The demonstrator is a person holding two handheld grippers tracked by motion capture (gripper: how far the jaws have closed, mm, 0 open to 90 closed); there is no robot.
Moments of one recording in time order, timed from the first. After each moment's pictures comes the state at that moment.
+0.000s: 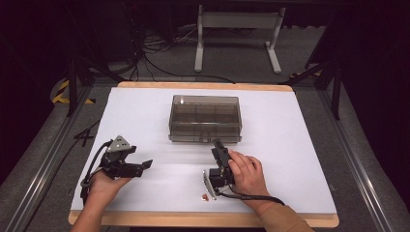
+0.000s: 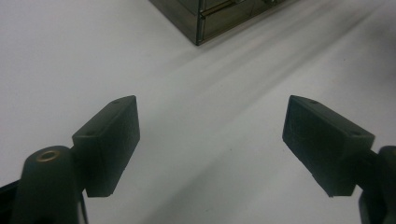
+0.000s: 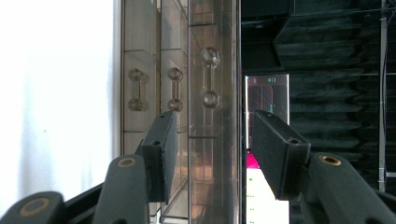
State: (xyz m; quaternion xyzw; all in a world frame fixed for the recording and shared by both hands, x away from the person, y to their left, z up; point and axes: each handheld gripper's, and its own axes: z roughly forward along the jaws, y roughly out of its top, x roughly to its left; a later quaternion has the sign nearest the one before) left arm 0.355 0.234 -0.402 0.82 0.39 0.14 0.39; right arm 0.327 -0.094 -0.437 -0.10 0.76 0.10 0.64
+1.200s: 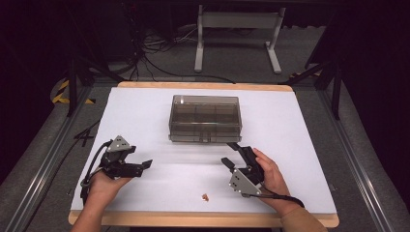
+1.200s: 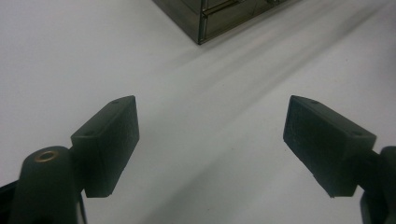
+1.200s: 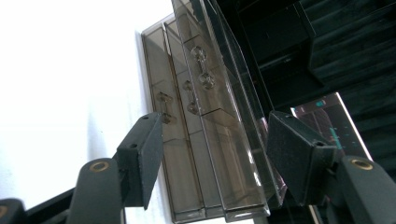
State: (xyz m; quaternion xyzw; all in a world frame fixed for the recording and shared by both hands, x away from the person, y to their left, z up) left arm 0.355 0.234 -0.402 0.82 0.39 0.14 0.39; right arm 0.323 -0.163 -0.418 -0.07 0.79 0.31 0.53
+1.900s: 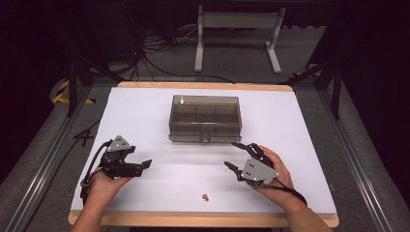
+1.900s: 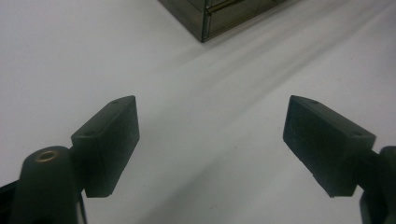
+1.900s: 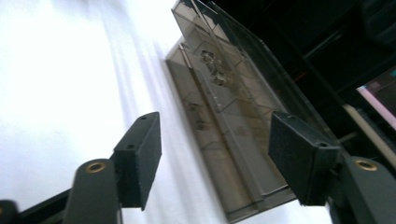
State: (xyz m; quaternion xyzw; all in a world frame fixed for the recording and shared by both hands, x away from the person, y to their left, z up) left arm 0.356 0.235 -0.404 0.82 0.40 0.14 0.38; right arm 0.335 -0.187 -0.406 0.02 0.82 0.41 0.39
